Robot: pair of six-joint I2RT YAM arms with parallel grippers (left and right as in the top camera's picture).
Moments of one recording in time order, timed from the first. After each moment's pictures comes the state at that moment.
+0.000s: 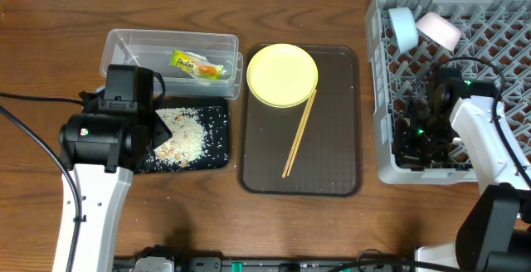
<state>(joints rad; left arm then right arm) -0.07 1.21 1.31 -1.36 -0.32 -0.69 -0.08 1.63 1.15 -1.29 -0.19 0.02</state>
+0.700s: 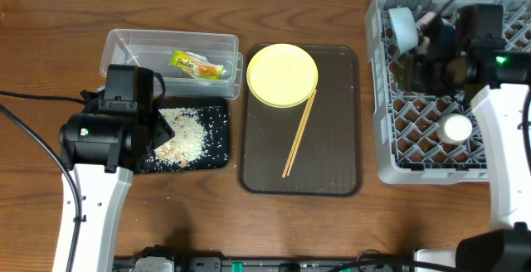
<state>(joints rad) -0.07 1.21 1.31 -1.36 -0.32 -0.66 -0.01 1.57 1.52 -1.02 -0.28 0.05</state>
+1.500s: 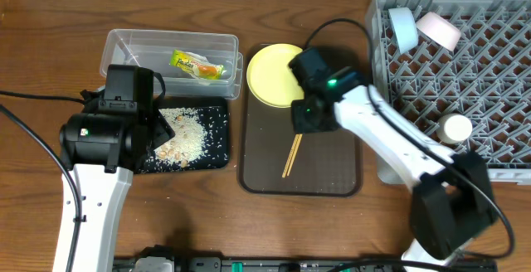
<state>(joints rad) -0.07 1.21 1.31 -1.36 -0.32 -0.66 0.59 1.87 1.42 -0.93 -0.01 0.50</state>
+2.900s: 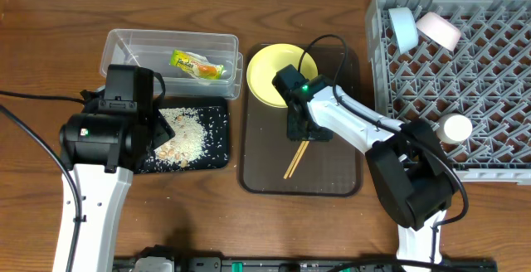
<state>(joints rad) -0.07 1.21 1.31 -1.36 -0.32 -0.66 0.61 2.06 1.42 -0.91 0.10 0.67</state>
